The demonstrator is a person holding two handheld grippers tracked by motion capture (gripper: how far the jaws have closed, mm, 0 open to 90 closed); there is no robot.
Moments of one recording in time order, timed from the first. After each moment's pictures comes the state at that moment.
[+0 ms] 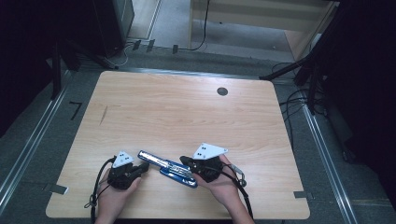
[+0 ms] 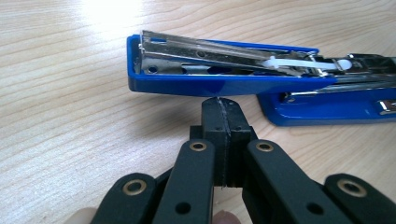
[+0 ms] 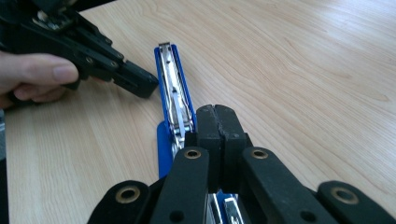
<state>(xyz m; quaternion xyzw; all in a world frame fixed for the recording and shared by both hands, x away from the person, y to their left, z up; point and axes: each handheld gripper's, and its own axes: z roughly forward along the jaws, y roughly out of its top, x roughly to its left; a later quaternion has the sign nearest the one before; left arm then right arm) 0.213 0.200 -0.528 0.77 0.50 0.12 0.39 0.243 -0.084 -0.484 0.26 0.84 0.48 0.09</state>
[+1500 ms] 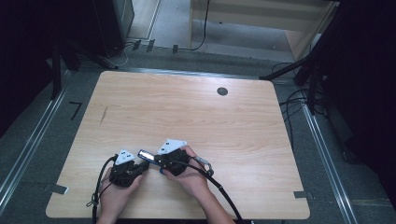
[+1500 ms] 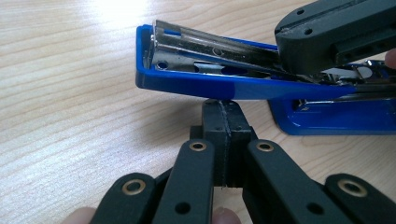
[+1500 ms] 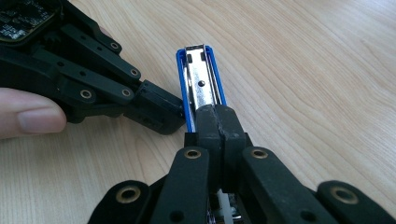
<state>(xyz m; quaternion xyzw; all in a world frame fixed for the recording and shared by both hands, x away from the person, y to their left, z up) 0.218 0.197 -0.529 0.76 0.51 0.13 0.38 0.264 0.007 -0.503 0.24 0.87 0.43 0.08</state>
